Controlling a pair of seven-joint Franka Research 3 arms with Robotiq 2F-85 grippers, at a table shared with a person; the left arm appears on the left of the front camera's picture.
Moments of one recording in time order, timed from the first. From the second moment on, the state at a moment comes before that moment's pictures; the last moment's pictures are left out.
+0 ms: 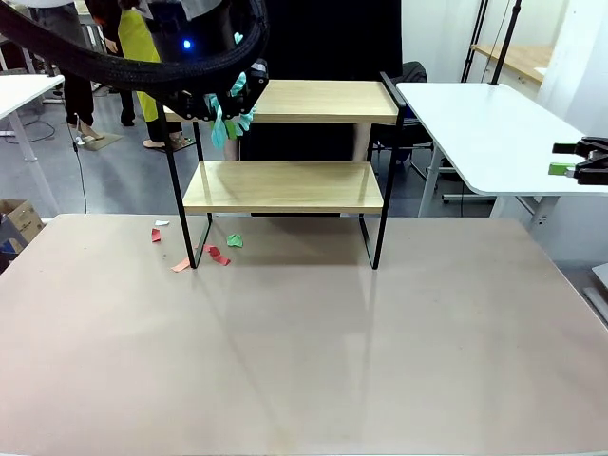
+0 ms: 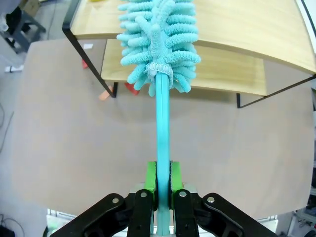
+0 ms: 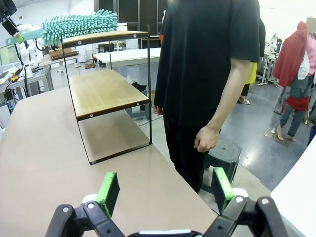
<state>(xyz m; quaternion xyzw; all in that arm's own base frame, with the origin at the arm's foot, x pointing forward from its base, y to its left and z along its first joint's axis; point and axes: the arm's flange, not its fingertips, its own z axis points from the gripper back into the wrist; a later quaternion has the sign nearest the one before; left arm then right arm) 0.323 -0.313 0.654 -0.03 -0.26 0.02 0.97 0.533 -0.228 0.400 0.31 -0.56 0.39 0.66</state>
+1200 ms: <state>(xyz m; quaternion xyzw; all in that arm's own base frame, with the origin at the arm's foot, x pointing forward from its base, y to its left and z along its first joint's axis) 0.301 -0.251 0.738 0.21 -0.37 0.00 0.91 0.533 -0.228 0.399 0.31 -0.56 0.39 0.66</state>
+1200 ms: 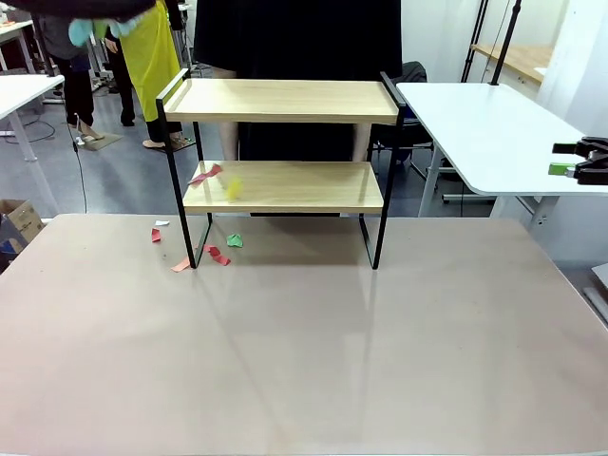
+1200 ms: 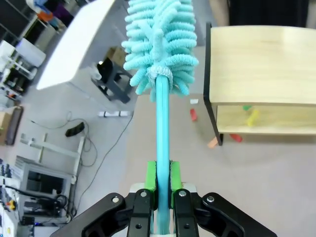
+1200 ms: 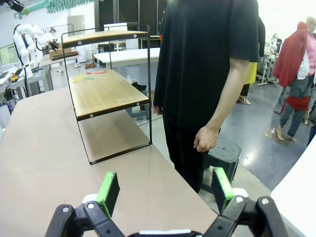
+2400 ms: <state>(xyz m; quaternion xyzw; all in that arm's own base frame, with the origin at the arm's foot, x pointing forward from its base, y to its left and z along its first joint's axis) 0.299 -0.247 0.756 0.11 -0.37 -0.01 0.92 0.533 -0.228 0.399 0.31 -0.56 0.39 0.66</state>
